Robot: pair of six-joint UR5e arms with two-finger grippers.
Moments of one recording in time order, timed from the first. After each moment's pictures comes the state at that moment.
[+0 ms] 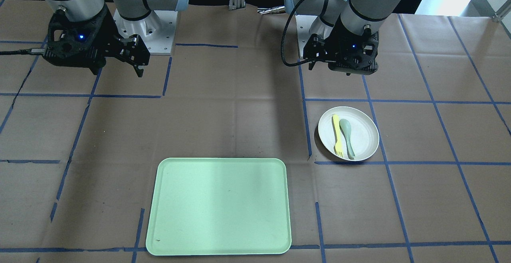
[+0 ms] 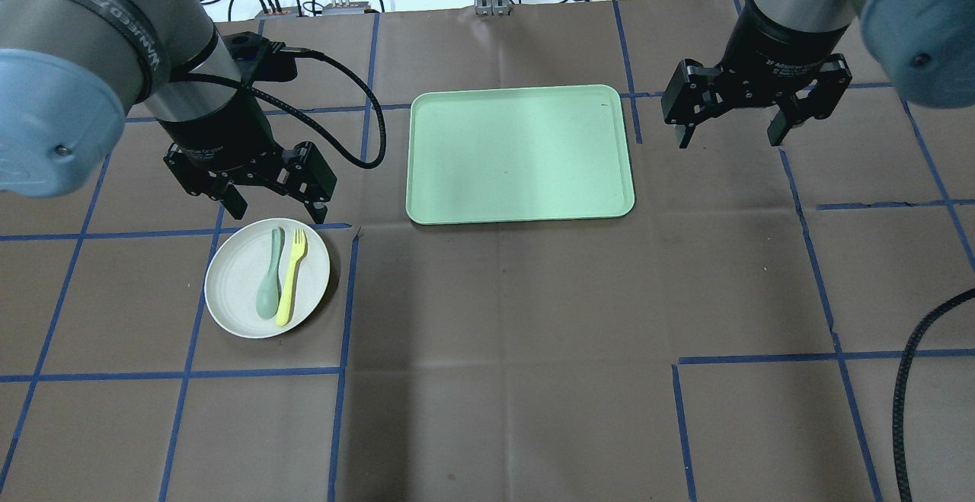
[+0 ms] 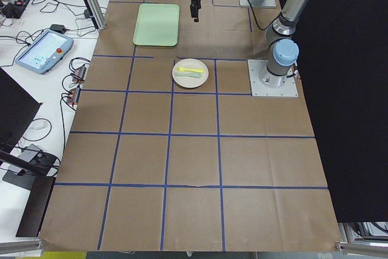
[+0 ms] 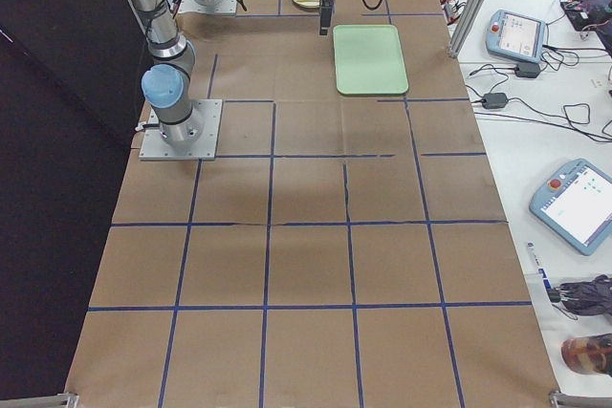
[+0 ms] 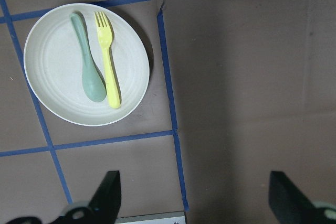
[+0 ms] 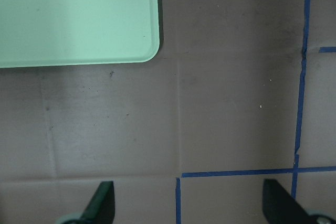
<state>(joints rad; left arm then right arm) -1.59 -1.53 -1.67 -1.67 1.55 0.11 1.57 -1.58 1.58 -1.53 -1.58 0.03</state>
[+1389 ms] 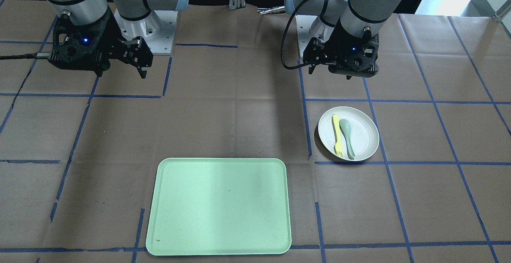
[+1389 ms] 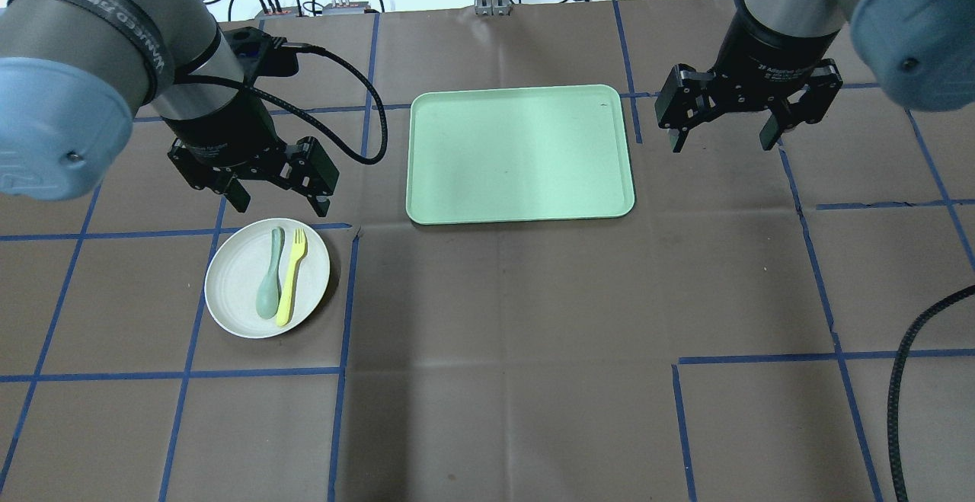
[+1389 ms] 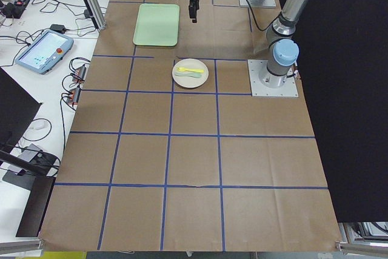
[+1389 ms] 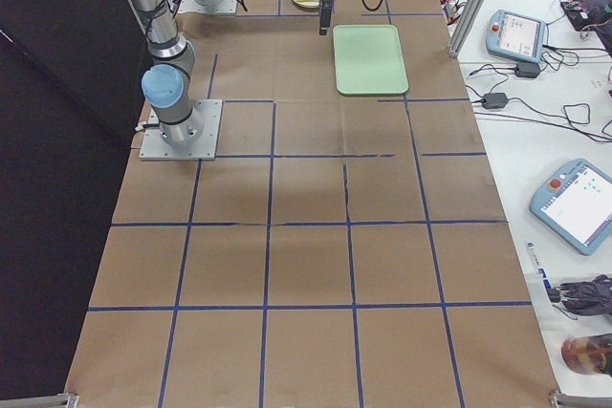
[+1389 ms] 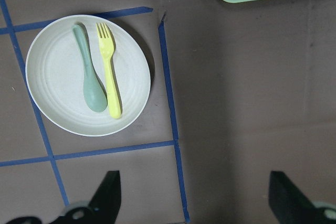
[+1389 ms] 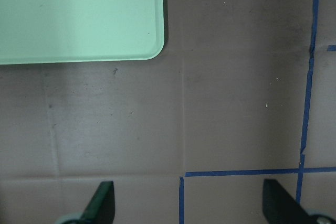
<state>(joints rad) -1.59 -1.54 -1.68 -1.62 1.55 0.10 1.58 -1.57 1.59 -1.54 -1.57 0.03</state>
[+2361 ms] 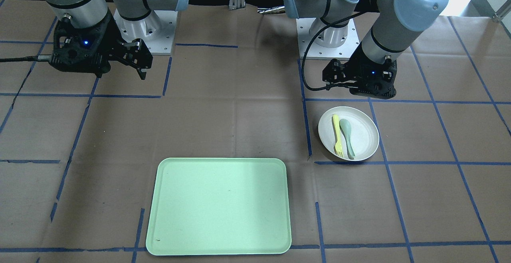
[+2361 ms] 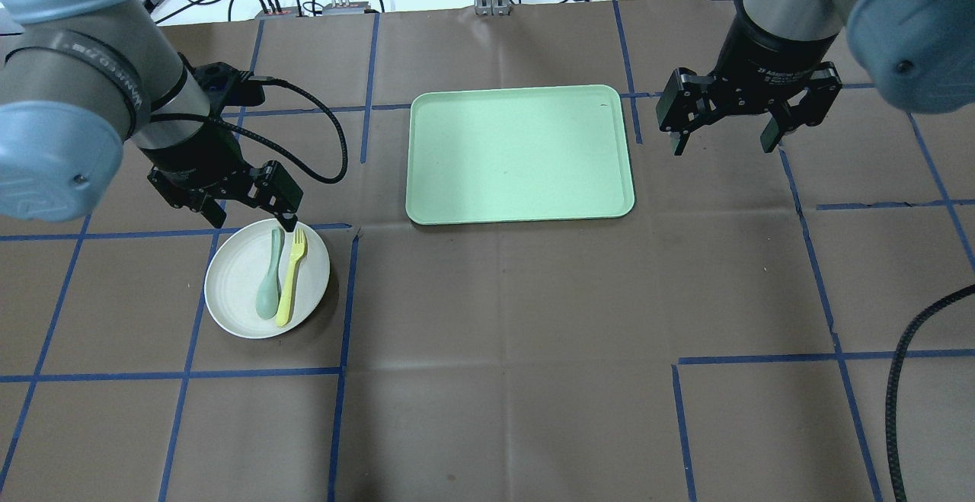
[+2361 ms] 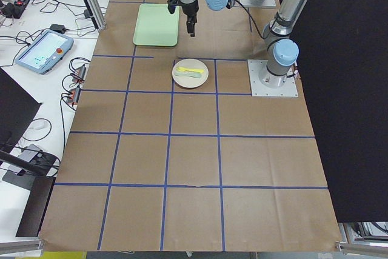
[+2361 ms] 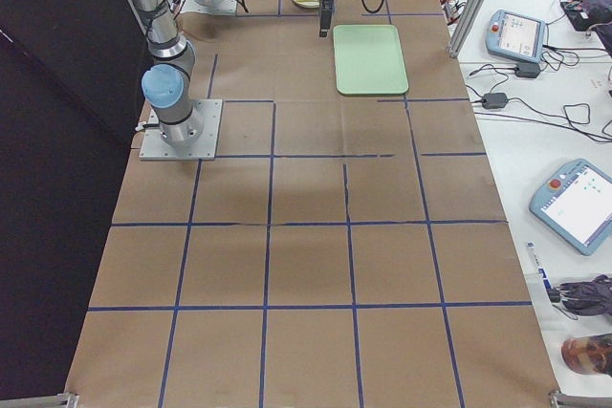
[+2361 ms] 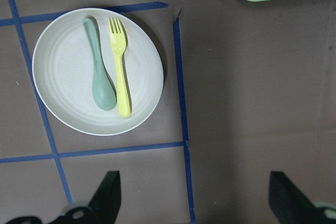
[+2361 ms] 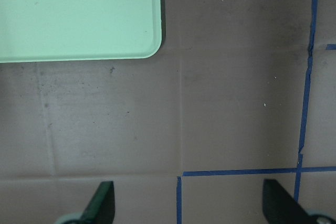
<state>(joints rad) -1.43 -1.55 -1.84 -1.46 1.55 0.28 1.58 -1.57 1.59 -1.54 -1.58 0.03</state>
